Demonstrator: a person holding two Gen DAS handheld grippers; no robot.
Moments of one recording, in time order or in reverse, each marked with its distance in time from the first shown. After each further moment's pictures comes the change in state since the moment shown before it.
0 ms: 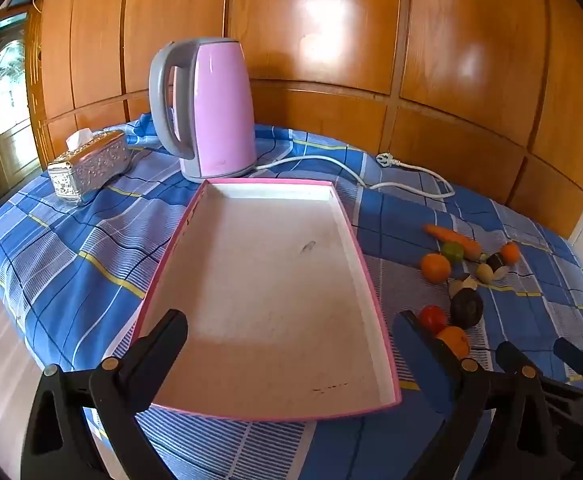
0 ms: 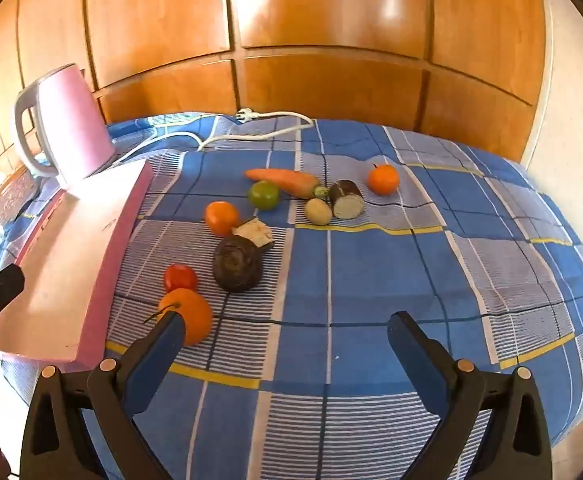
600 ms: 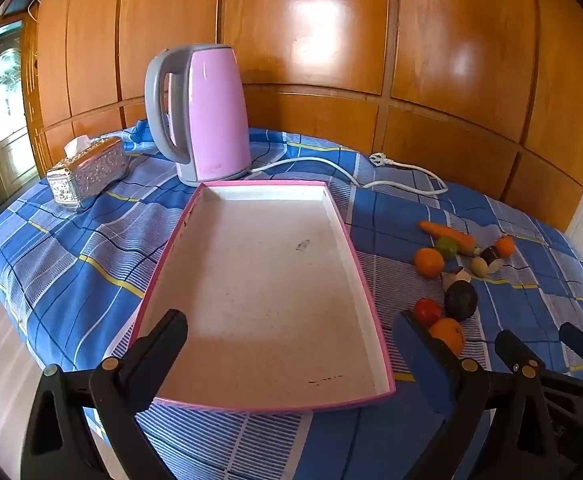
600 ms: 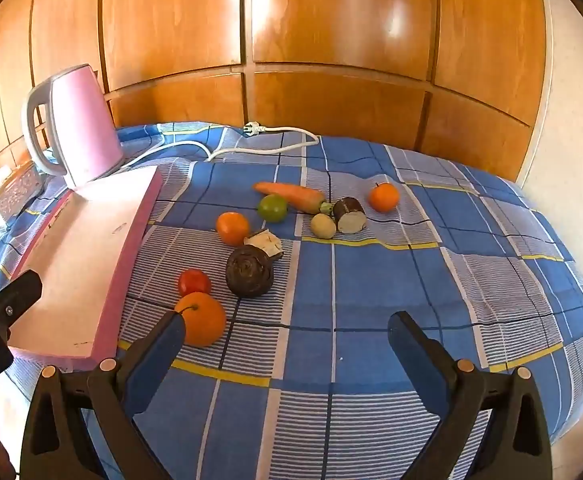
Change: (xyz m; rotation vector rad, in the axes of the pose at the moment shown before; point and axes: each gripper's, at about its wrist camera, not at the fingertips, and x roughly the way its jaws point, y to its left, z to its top) left arm -0.007 -0.002 -0.005 0.022 -0.006 -0.003; right arm -0.018 0.018 0.003 -0.045 -0.029 -0.030
